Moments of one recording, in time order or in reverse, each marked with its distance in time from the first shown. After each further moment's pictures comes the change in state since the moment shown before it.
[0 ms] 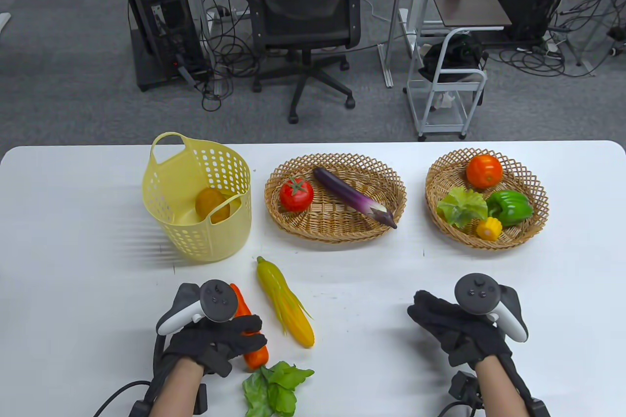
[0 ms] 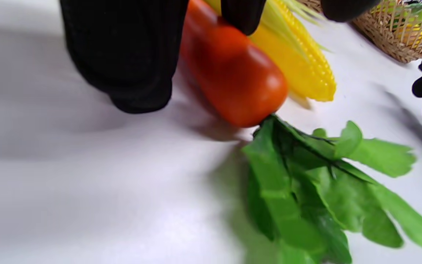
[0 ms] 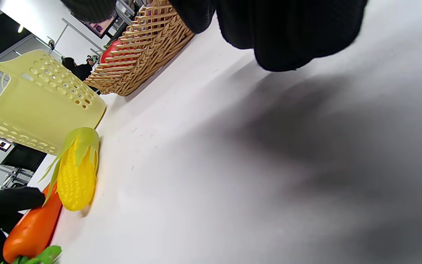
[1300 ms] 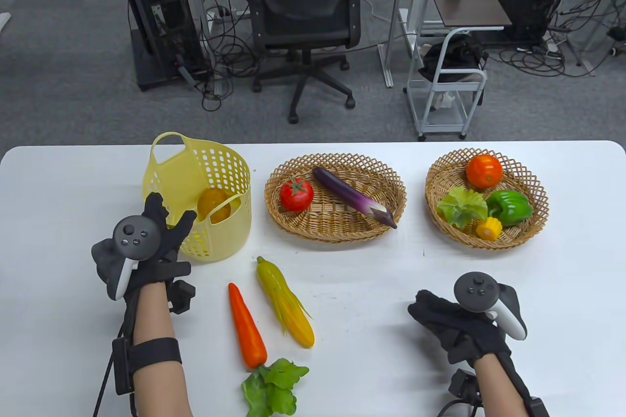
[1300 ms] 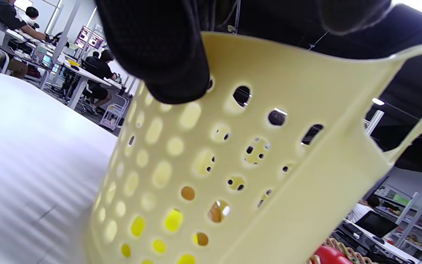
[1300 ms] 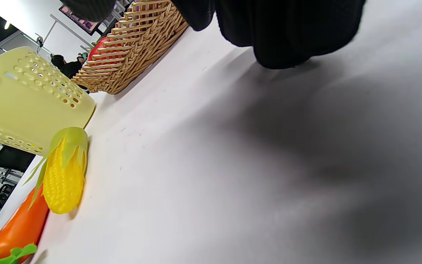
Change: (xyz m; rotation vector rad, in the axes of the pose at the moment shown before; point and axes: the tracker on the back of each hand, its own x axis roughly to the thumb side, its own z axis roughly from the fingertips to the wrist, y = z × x) left_hand -0.070 0.132 0.040 1.068 0.206 0.226; right_hand -0.006 0.000 -0.005 0.010 0.036 0.000
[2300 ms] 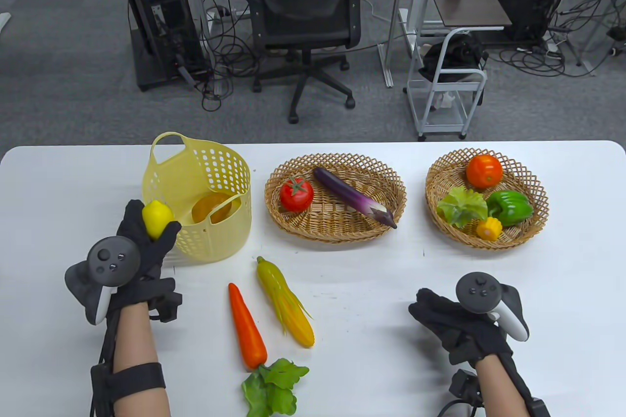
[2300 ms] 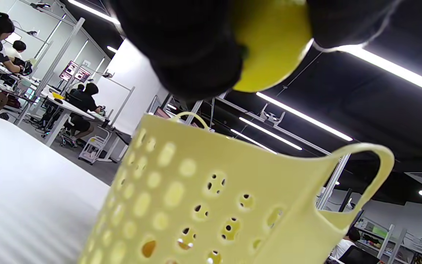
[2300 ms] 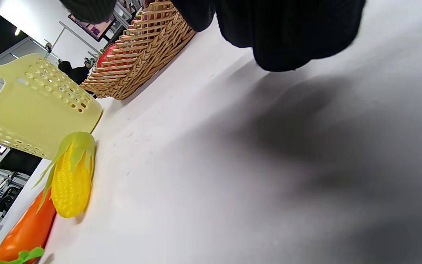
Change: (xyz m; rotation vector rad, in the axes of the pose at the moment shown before) left_hand 0.004 0.030 0.025 0.173 -0.067 0.012; right_hand 0.003 -0.003 0.004 -0.024 -0.024 -0.002
